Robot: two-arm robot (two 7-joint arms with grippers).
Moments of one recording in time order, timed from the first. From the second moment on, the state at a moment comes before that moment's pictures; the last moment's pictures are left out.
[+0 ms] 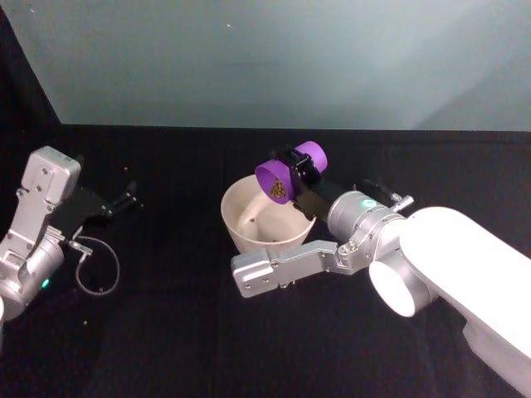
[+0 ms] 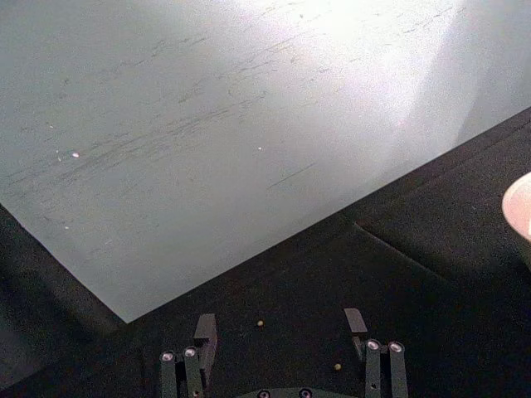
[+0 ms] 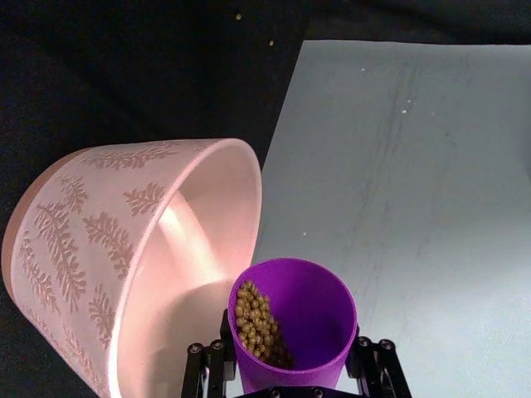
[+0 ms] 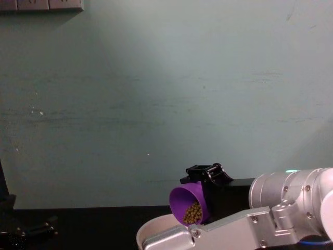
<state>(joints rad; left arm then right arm) -0.20 0.60 0.45 -1.41 -0.25 -0.12 0.03 0.53 0.41 -0.83 -1.51 -1.15 0.15 0.36</state>
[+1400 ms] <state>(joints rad) -0.20 0.60 0.45 -1.41 -0.25 -0.12 0.03 0.52 0.41 -0.82 -1.51 -1.18 0.15 0.36</state>
